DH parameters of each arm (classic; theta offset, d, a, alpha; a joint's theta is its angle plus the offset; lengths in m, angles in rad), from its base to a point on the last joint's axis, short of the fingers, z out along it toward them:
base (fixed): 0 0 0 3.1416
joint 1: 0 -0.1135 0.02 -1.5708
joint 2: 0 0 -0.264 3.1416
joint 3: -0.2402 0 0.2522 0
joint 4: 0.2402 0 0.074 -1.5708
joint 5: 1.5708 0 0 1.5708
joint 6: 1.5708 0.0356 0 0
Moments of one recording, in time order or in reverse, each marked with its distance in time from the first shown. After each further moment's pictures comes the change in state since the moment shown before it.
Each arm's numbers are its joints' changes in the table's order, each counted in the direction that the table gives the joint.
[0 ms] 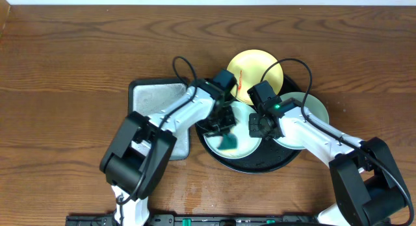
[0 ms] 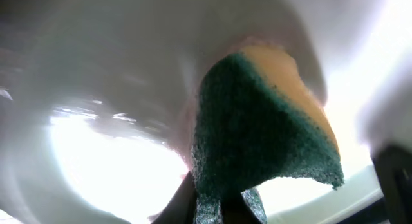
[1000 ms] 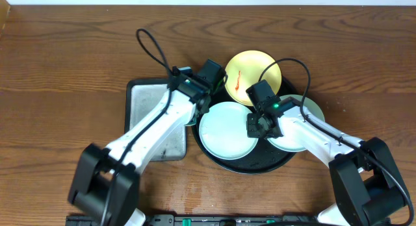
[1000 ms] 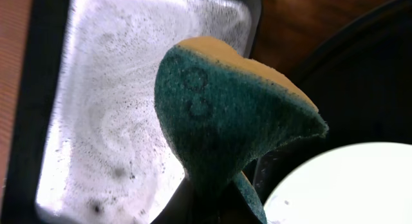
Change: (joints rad) left arm -0.023 0.266 0.000 0.132 -0.674 0.037; right arm -0.005 -0.003 -0.016 0.022 -0.036 0.000
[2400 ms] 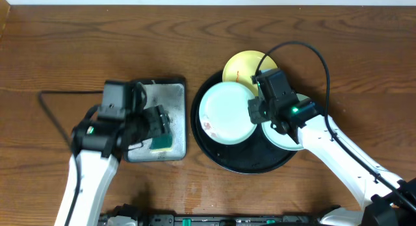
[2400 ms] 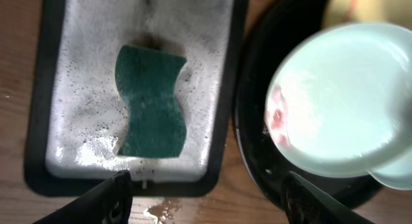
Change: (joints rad) left arm -0.430 0.610 0.275 0.046 0.570 0.357; right arm 0.003 0.232 -0.048 -0.121 0.040 -0.258
